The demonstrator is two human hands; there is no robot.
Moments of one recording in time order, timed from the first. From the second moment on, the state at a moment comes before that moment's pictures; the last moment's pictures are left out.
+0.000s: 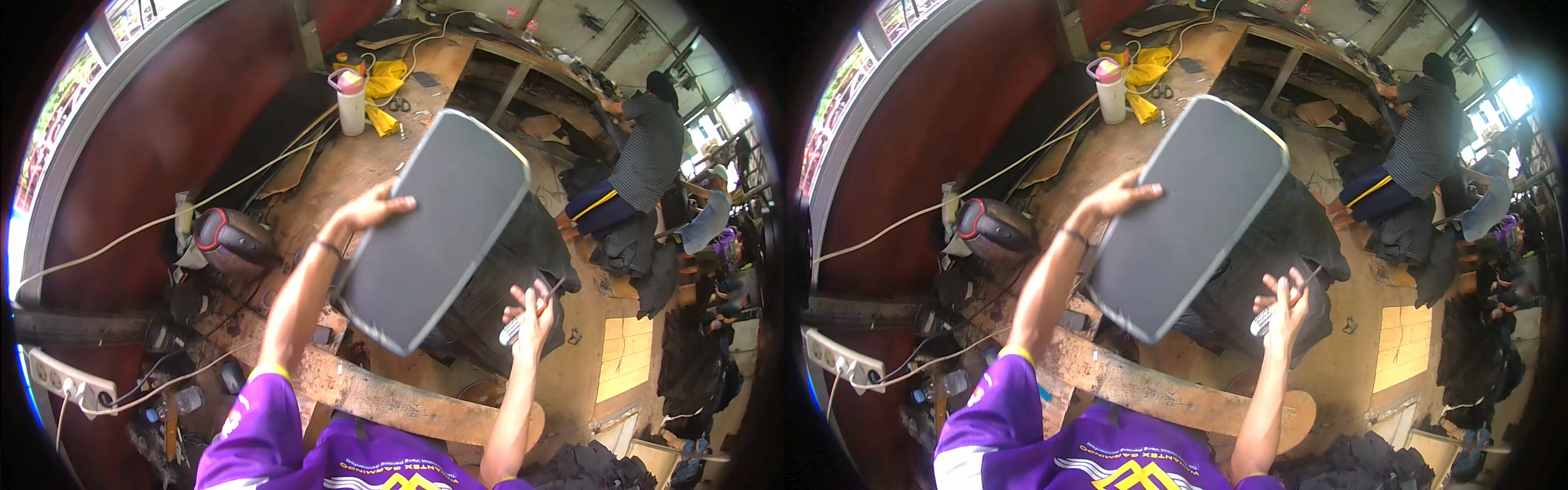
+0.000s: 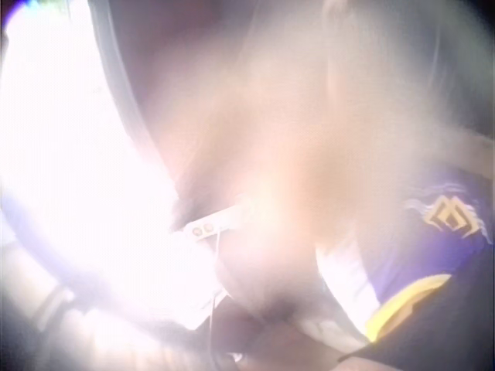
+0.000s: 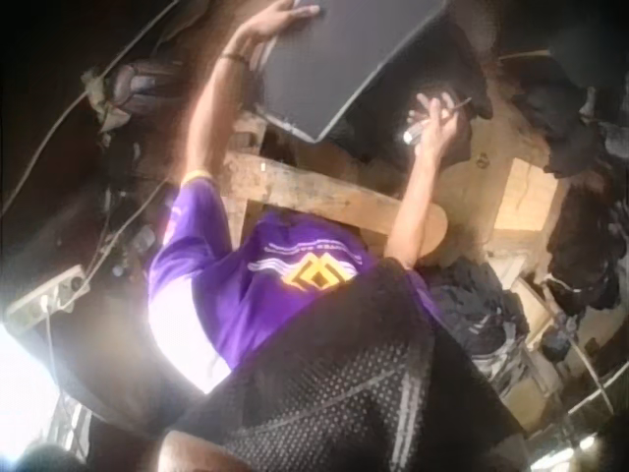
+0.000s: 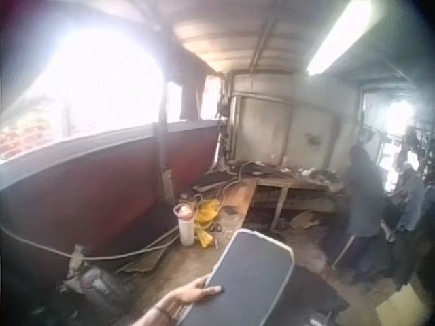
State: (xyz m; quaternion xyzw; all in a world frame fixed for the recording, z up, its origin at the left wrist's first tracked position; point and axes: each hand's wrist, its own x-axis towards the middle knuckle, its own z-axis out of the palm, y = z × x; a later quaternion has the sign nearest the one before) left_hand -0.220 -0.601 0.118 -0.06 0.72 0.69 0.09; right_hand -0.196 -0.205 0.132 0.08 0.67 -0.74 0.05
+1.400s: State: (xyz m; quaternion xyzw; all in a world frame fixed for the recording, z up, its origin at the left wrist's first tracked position) left_hand 0.037 -0.089 -0.001 0.08 0.98 0.18 -0.05; right_hand 0.128 0.245 -0.023 0.40 0.68 -0.62 -0.02
